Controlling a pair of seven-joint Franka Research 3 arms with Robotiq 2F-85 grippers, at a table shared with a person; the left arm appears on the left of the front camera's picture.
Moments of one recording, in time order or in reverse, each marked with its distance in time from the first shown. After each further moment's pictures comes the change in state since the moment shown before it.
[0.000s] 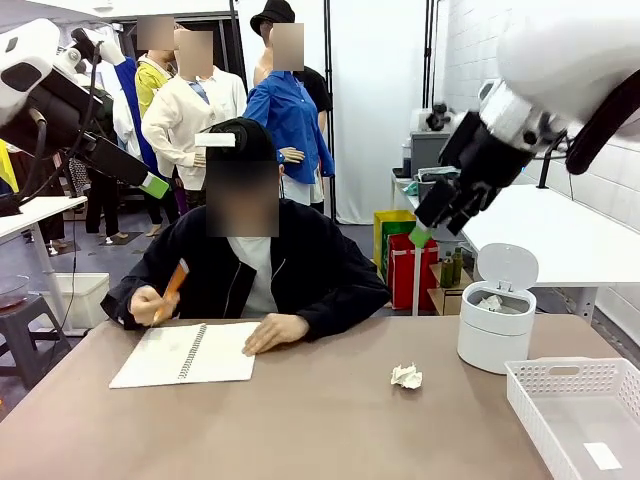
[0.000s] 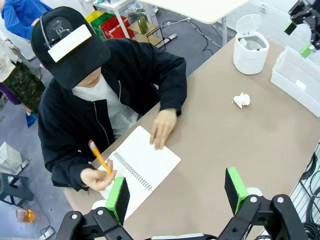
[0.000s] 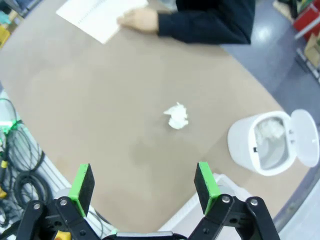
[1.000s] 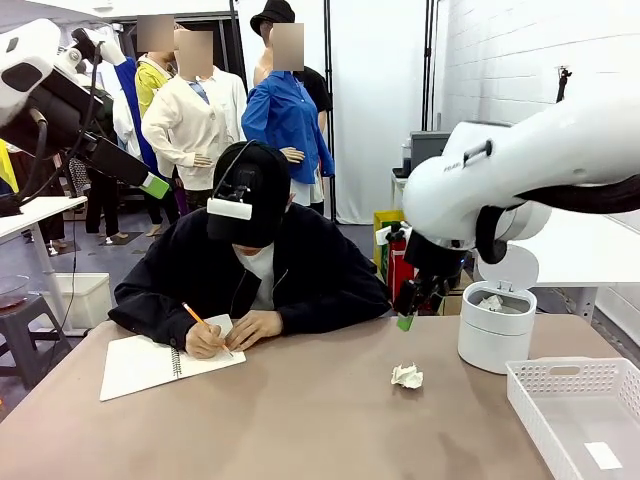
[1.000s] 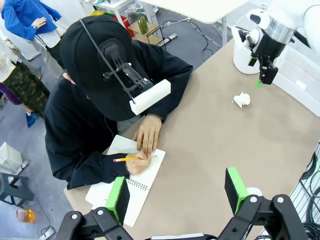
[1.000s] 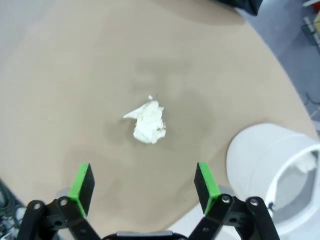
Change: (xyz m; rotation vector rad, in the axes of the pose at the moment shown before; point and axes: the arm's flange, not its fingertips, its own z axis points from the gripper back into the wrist) left arm 0.000 -0.001 0.000 0.001 0.000 -0.002; right arm 0.015 -0.056 -0.189 -0.059 0.239 0.035
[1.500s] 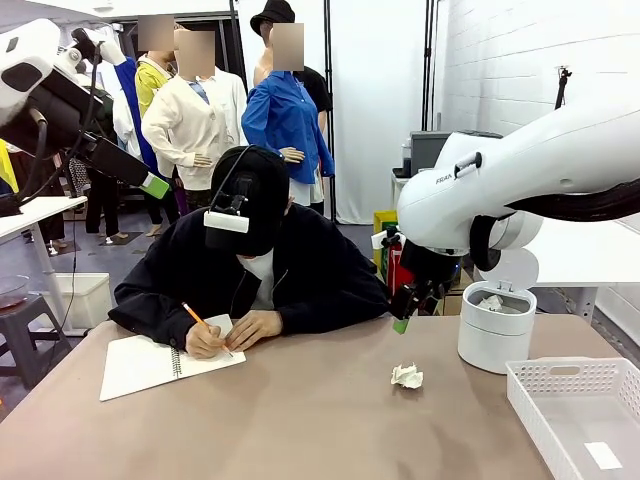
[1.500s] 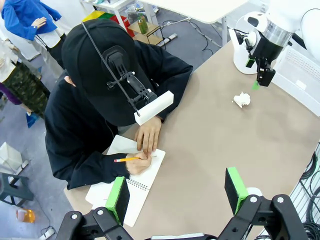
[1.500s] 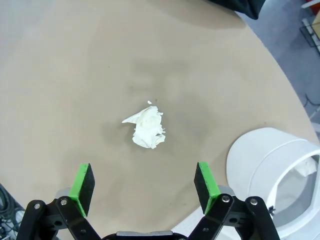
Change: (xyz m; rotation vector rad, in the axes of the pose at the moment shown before) left arm 0.000 0.000 0.000 0.000 0.000 0.000; right arm 0.001 0.001 -0.002 -0.004 -0.006 -0.001
